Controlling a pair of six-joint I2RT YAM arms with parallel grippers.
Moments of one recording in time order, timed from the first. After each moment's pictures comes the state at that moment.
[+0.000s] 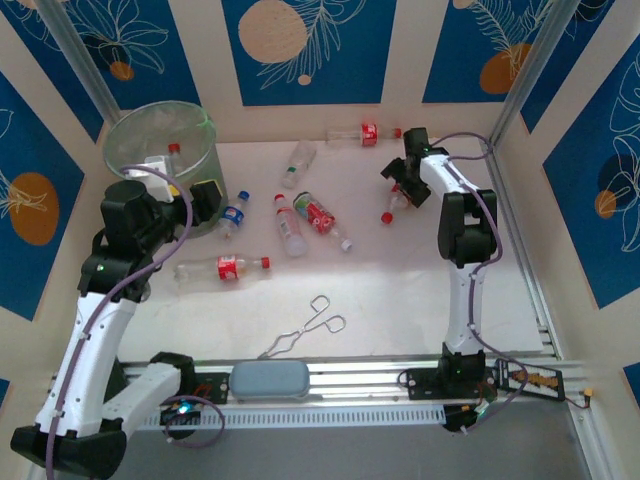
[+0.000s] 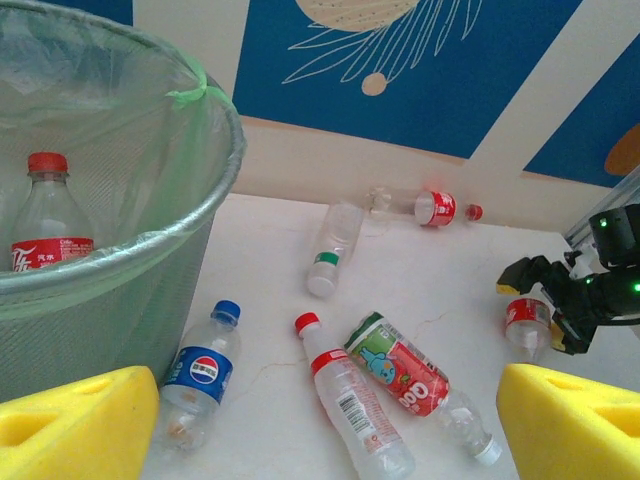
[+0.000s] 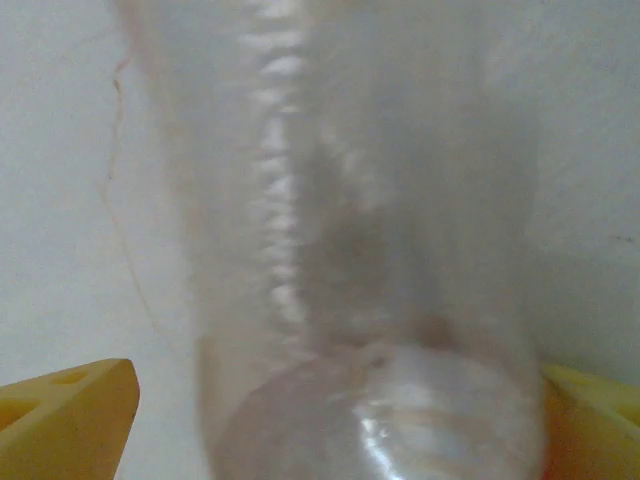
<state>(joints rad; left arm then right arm) -0.18 0.90 1.13 -0.54 0.10 -0.32 0.09 2.31 1.89 -0.74 -0.02 0.86</state>
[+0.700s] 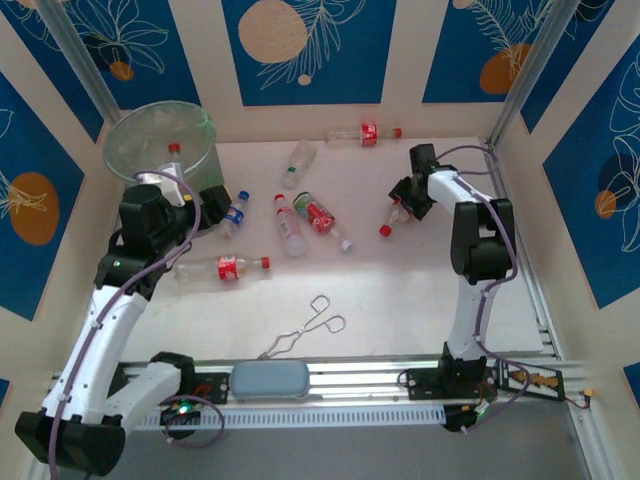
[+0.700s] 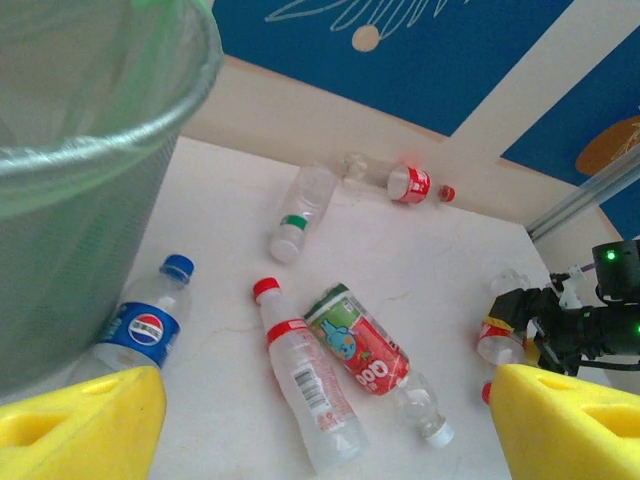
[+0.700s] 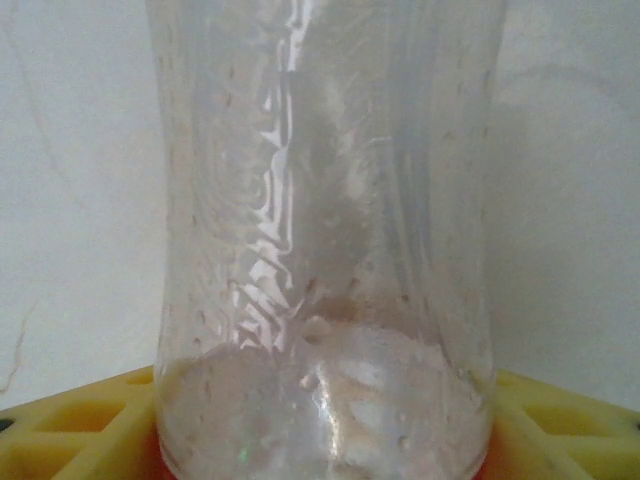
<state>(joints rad) -0.21 0.92 1.01 -0.44 0.16 -0.47 0.09 2.06 1.52 -0.62 -0.05 0.77</state>
